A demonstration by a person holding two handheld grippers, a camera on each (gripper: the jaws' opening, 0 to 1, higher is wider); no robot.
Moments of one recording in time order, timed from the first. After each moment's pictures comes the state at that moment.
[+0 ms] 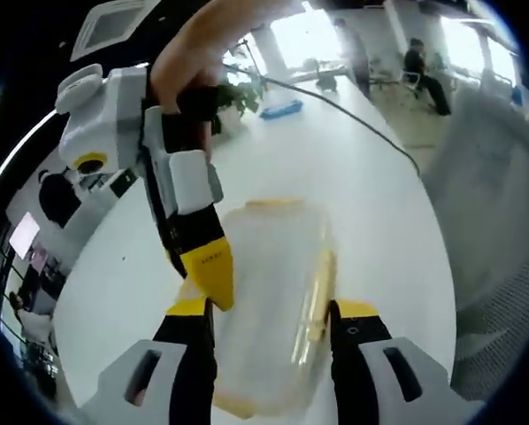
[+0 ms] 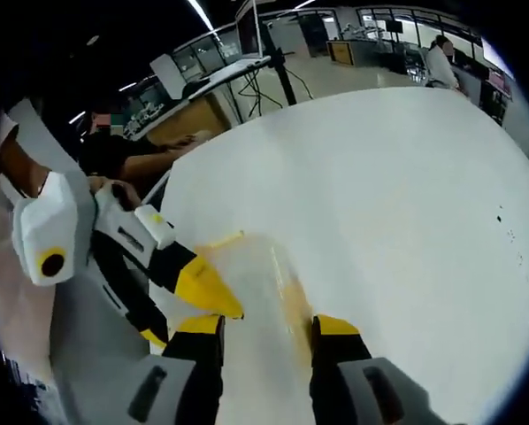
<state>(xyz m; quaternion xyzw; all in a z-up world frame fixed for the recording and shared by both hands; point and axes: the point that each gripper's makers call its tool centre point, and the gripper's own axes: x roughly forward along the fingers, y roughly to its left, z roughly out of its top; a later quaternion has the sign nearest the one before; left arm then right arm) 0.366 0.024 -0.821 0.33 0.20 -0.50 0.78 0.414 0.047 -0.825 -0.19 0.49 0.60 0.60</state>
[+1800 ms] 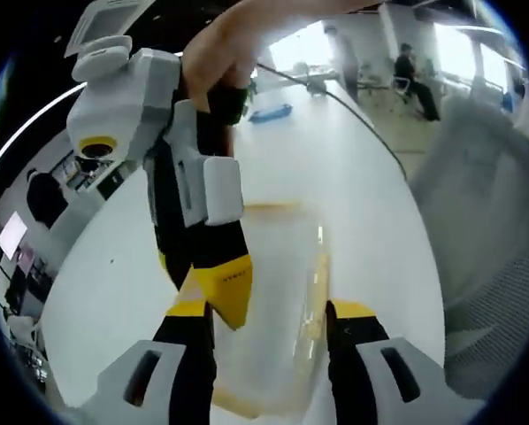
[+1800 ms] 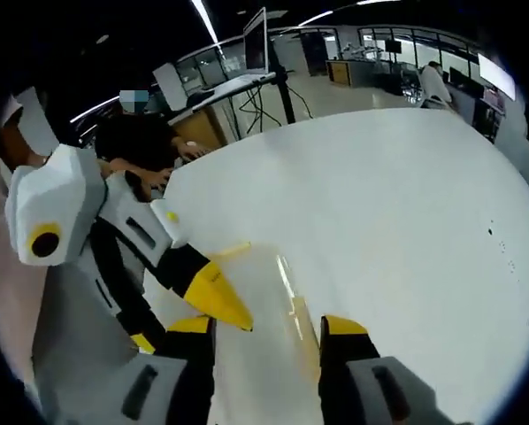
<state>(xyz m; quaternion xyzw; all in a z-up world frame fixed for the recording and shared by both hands) 0.364 0.025 -0.814 0.29 0.21 -0.55 0.76 0.408 0.057 -0.821 -0.17 0.41 0.59 0.68</state>
